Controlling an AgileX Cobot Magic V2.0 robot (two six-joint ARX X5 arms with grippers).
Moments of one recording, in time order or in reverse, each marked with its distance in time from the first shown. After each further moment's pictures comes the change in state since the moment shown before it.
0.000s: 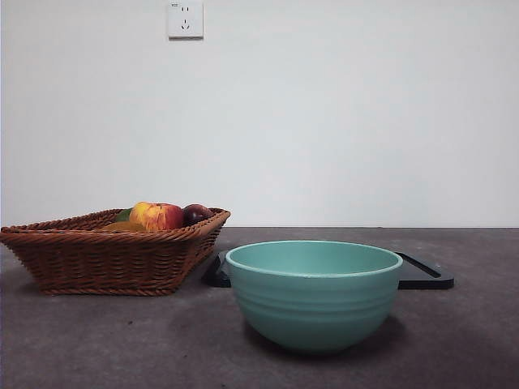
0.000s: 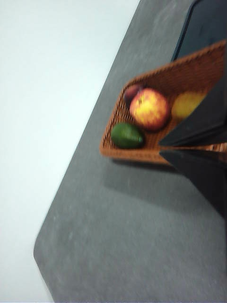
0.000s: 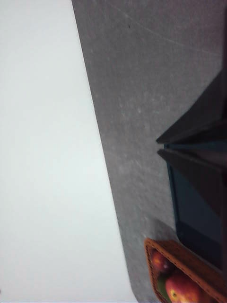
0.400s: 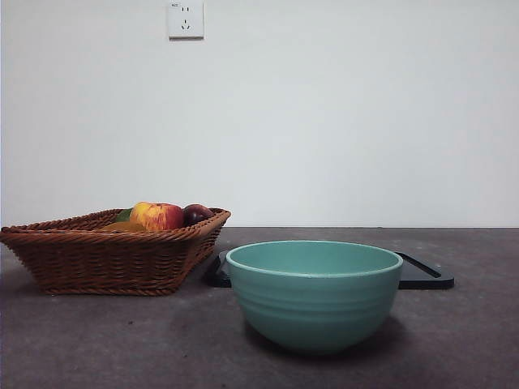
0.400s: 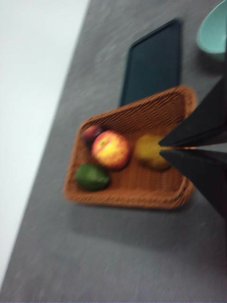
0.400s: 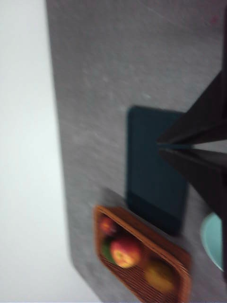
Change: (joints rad) left arm 0.000 0.291 0.305 -0.236 0.223 0.142; right arm 0.008 0.336 0.354 -0.300 -0.186 -0.136
